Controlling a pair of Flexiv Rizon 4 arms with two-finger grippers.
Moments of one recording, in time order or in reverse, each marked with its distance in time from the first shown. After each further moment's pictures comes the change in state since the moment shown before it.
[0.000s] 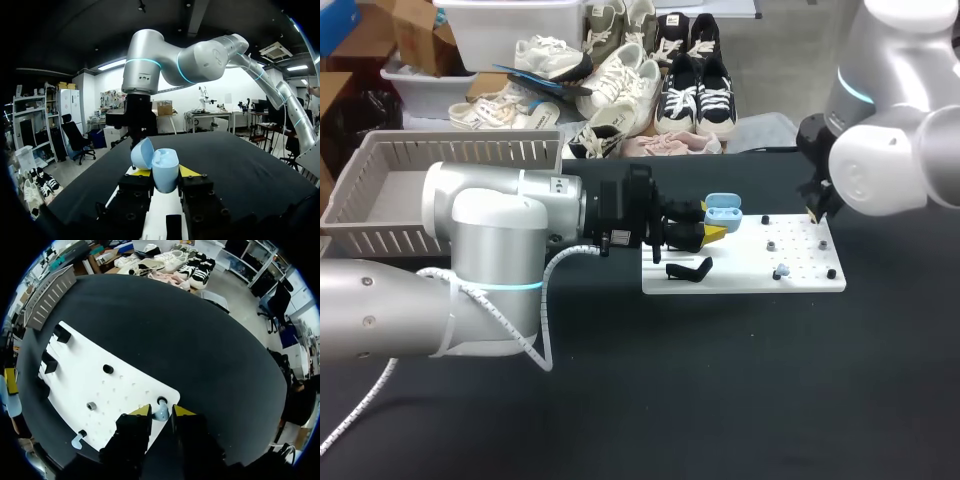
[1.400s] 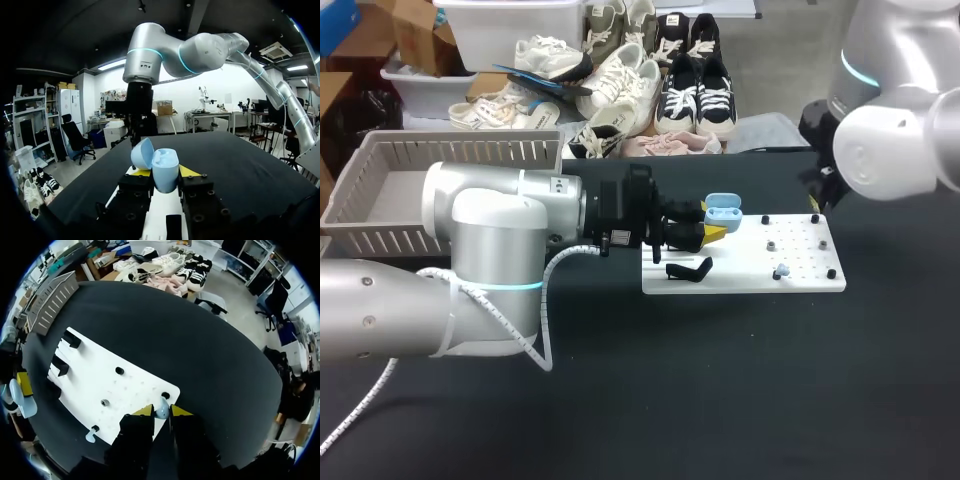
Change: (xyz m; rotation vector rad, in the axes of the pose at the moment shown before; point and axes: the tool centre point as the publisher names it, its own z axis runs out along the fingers) left arm 0.000 0.000 0.000 0.000 0.000 0.000; right arm -0.001 0.007 -0.034 0.001 -0.006 0.020
